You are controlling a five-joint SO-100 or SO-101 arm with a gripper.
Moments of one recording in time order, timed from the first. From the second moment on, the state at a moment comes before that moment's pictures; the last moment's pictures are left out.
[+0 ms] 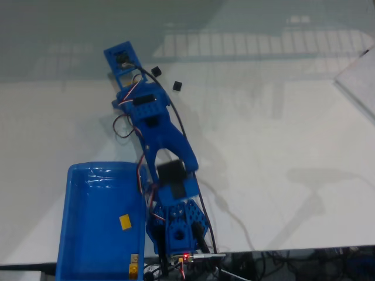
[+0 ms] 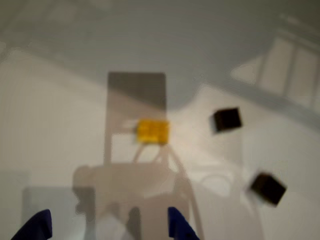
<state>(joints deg) -12.8 108.4 128.5 28.6 -91.9</state>
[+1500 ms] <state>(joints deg) -10.5 76.9 107.2 21.8 -91.8</state>
